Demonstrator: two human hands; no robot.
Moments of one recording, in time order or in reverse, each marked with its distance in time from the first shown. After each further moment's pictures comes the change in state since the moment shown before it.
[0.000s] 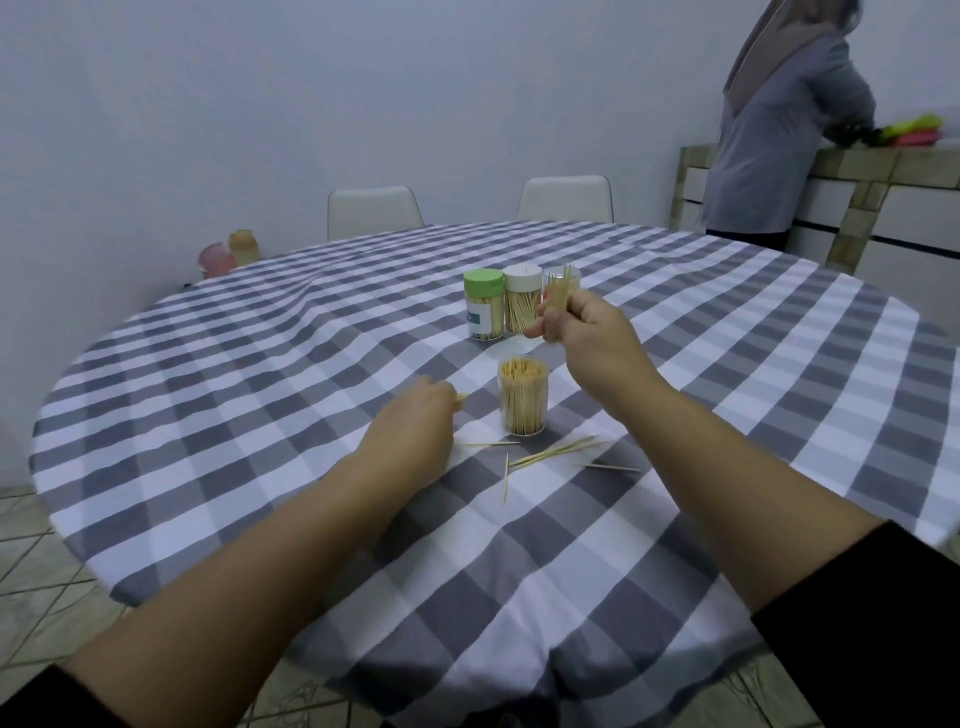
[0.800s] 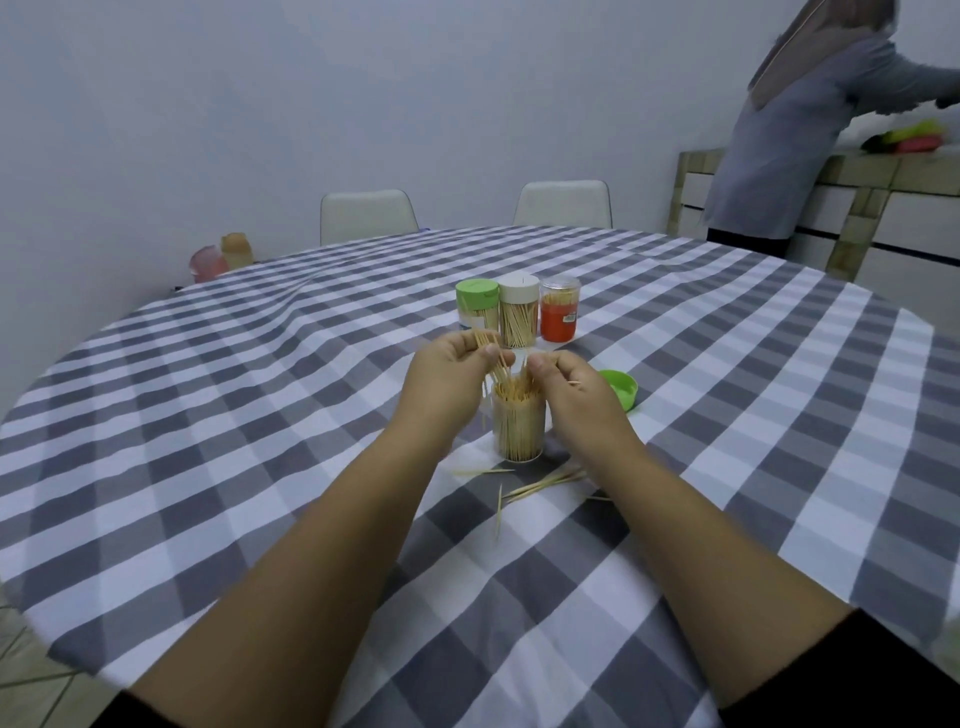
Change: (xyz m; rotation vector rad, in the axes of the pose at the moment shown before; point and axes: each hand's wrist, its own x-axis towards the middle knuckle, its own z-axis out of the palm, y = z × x) left_hand 0.038 0.036 -0.009 -1.196 0.176 -0.110; right_hand 0.001 0.043 0.017 0.060 0.001 0.058
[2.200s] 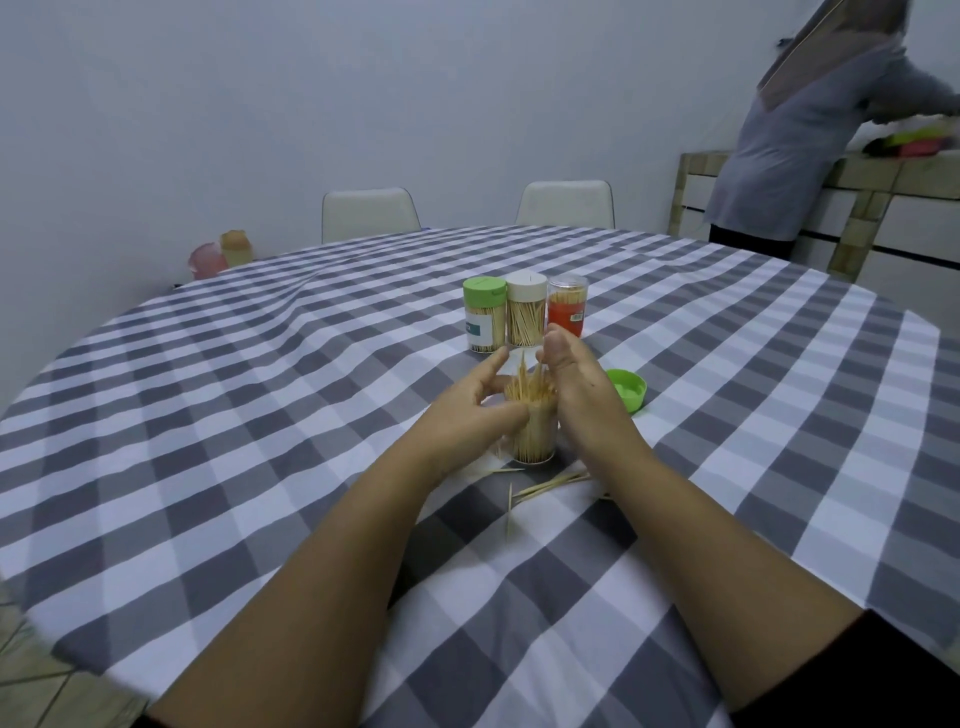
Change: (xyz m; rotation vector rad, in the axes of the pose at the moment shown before) left_hand -0.003 -0.032 -0.010 0.155 -0.405 -0.014; right_hand 0.001 0.000 0.010 0.135 -0.021 -0.010
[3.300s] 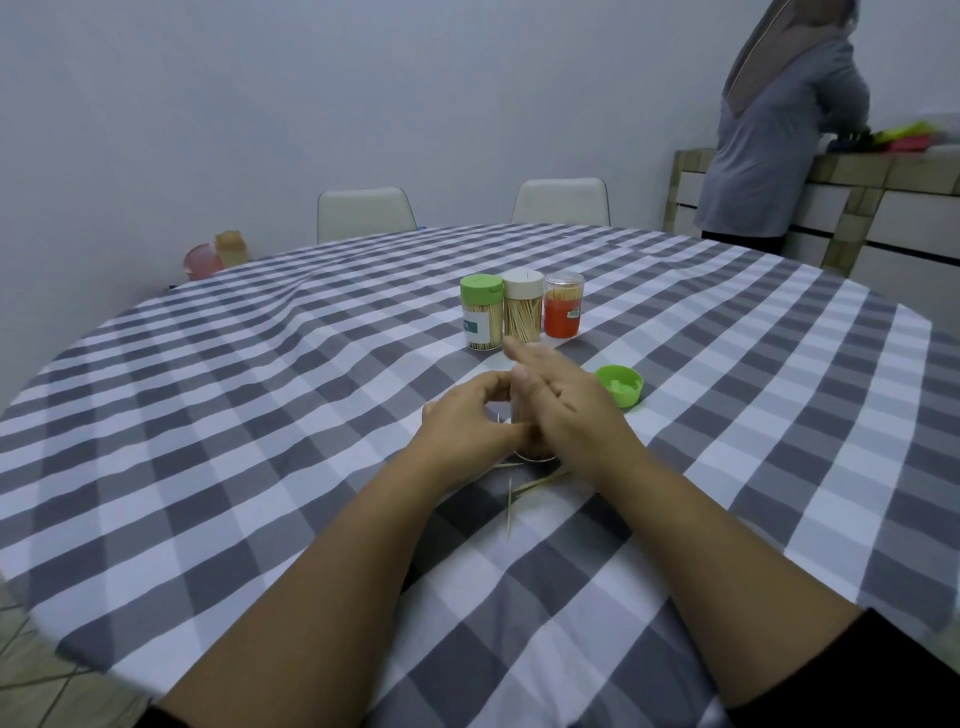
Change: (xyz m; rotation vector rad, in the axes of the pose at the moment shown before) left_hand -0.002 -0.008 0.006 0.271 0.149 0.015; right_hand -0.010 0.003 -0.005 -0.470 -0.123 -0.293
